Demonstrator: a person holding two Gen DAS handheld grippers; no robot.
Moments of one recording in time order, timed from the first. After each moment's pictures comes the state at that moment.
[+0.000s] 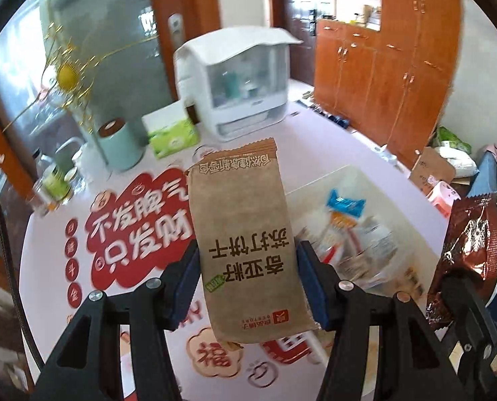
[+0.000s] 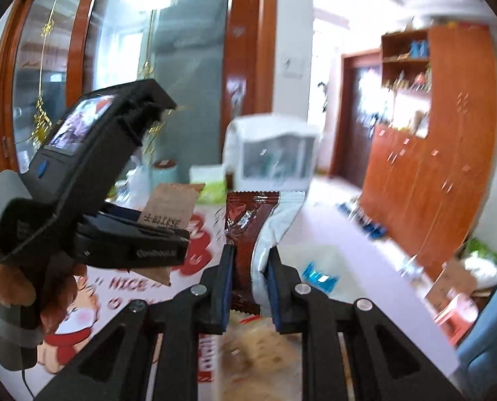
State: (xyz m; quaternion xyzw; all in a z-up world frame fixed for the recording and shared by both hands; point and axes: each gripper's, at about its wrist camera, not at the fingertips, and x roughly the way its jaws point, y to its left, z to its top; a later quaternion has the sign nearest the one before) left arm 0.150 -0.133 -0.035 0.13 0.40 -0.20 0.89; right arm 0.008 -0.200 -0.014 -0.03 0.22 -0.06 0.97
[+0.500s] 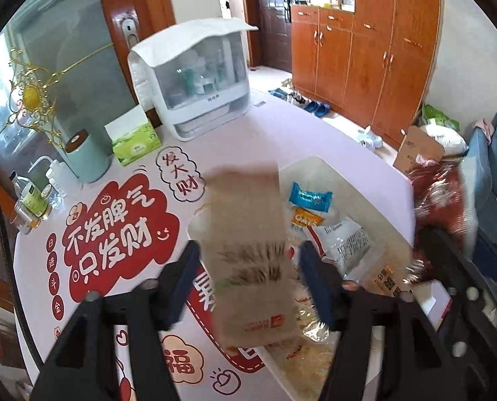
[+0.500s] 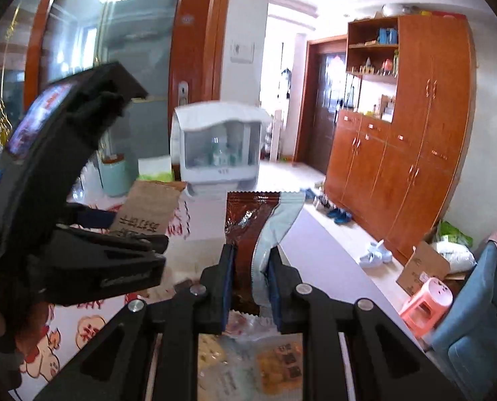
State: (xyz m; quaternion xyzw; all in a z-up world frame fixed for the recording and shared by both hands) left arm 0.144 -0.206 -0.056 0.16 0.42 -0.22 0.86; right arm 0.034 -0.278 -0.024 -0.01 0.28 -0.13 0.95
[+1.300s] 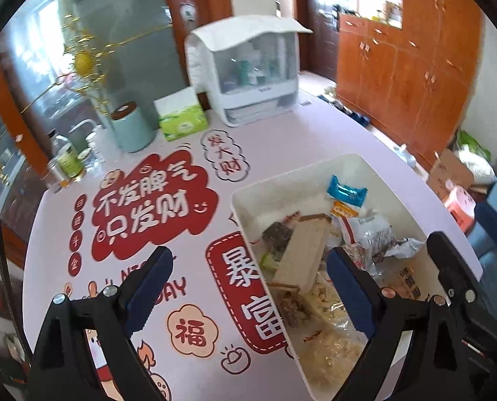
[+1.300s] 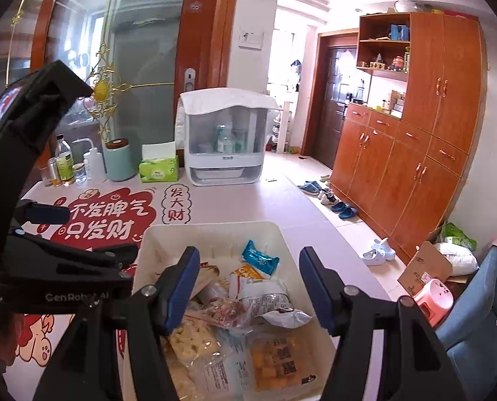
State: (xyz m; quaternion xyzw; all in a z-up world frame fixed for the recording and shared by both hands) left arm 0.116 -0.157 -0.055 0.11 0.42 -0.12 0.89; right arm 0.021 -0.276 -0.036 -0.03 0.29 -0.10 0.95
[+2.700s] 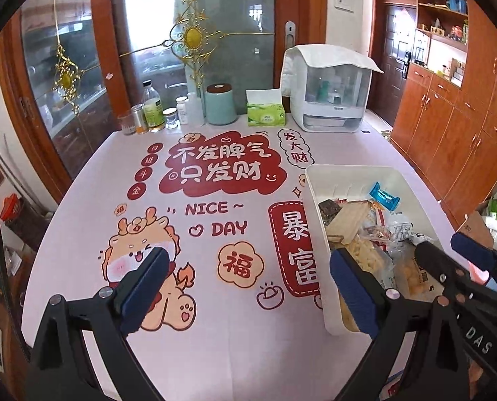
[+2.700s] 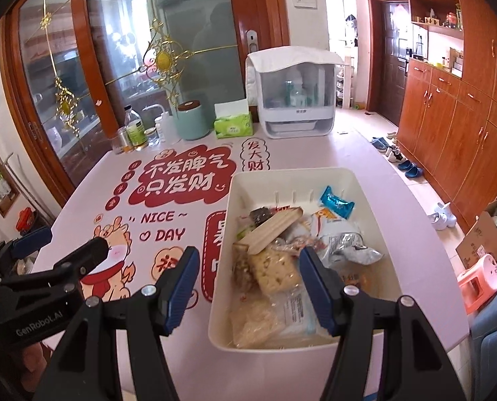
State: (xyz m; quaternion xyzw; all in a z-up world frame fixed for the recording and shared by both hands) left arm -0.010 -0.063 -0.044 0.00 0.39 0.01 0.92; right arm -0.017 -0.243 -0.031 0.03 0.39 0.05 0.92
